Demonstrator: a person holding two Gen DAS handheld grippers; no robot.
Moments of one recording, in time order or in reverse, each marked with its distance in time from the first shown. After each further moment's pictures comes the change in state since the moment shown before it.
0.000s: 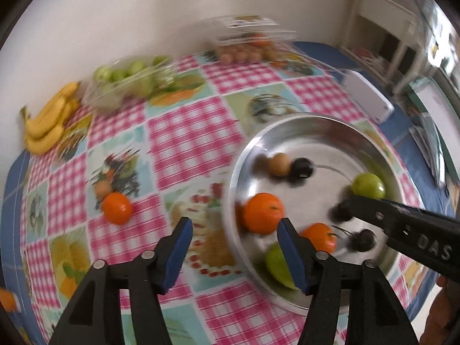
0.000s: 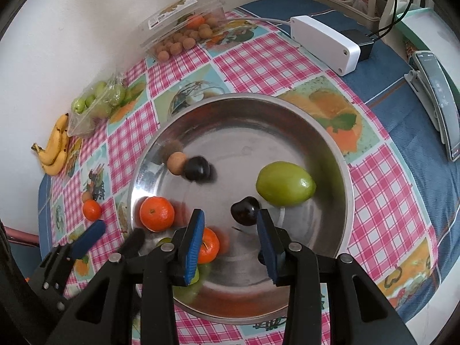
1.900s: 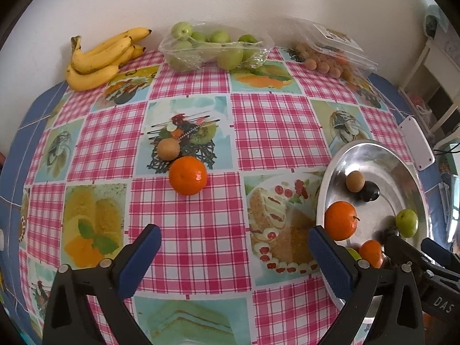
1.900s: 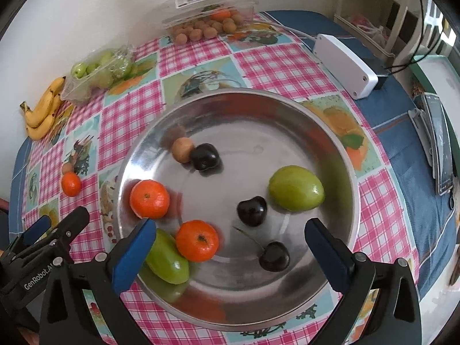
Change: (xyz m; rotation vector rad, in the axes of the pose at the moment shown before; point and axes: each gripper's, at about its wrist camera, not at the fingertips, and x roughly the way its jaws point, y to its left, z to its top) left arm 0.003 0.079 -0.022 -0.283 0.016 0.053; right arm 0.014 0.034 -0.011 -0.195 -0.025 -0.131
